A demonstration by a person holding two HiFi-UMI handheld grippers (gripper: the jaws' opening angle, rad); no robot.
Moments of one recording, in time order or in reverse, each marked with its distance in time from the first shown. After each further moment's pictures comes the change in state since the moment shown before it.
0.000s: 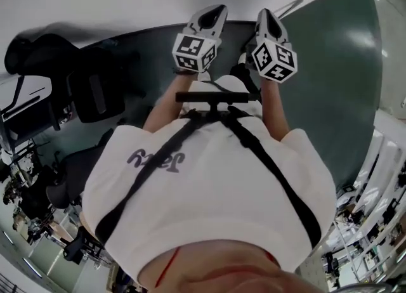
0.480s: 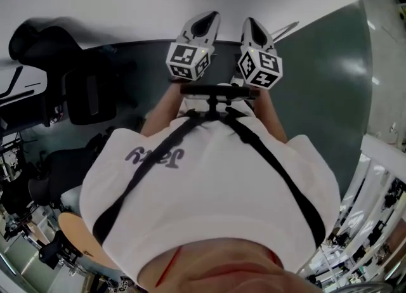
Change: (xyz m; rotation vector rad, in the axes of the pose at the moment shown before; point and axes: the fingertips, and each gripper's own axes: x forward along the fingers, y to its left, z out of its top) left arm -0.024 0.007 0.057 0.027 -0.133 0.103; right arm 0.006 0.053 0.024 -0.103 0.020 0.127
